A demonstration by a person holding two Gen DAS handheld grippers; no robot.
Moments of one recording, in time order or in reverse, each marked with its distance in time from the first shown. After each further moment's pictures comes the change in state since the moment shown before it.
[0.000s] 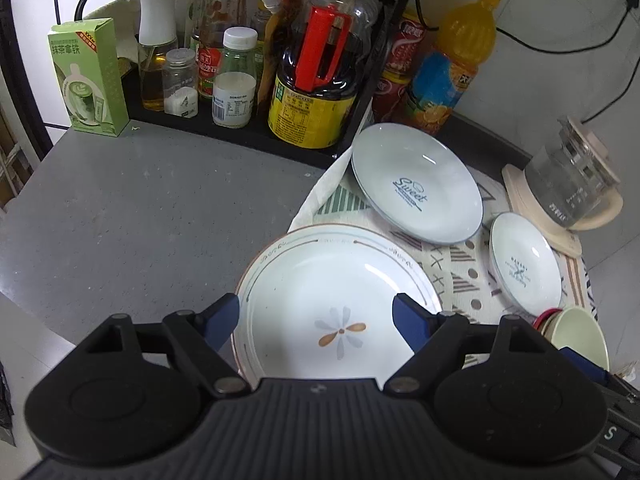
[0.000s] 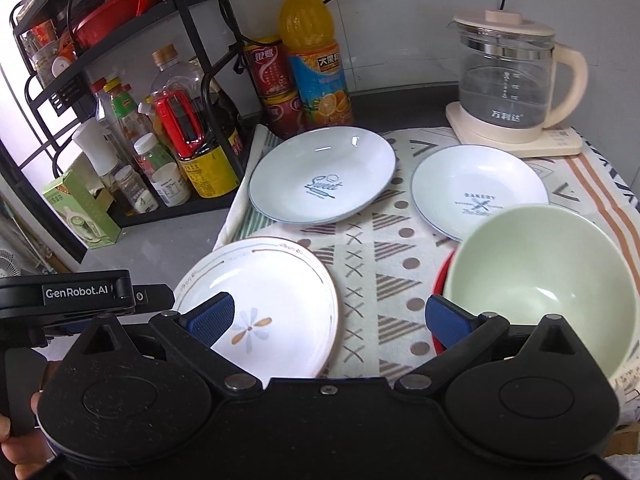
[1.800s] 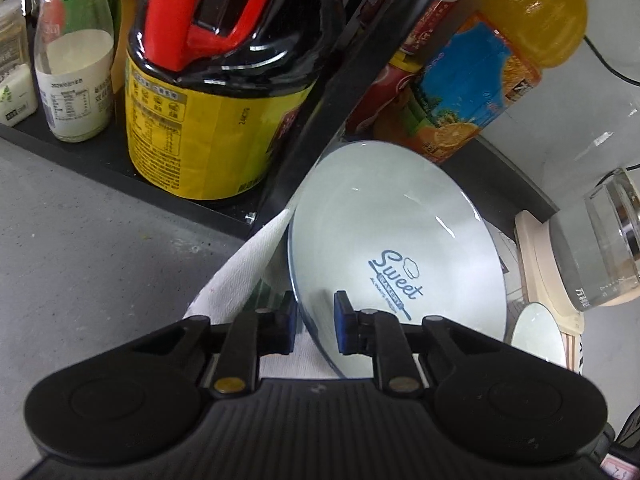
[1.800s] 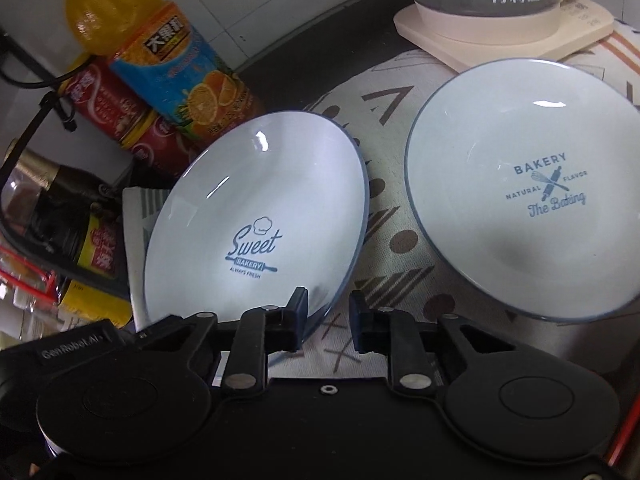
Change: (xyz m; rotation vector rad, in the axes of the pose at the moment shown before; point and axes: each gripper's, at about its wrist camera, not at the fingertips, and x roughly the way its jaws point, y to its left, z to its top) left arm 0.197 -0.040 0.097 -0.083 0.088 -0.159; right arm 0.192 -0.058 0.064 0.447 0.112 -0.032
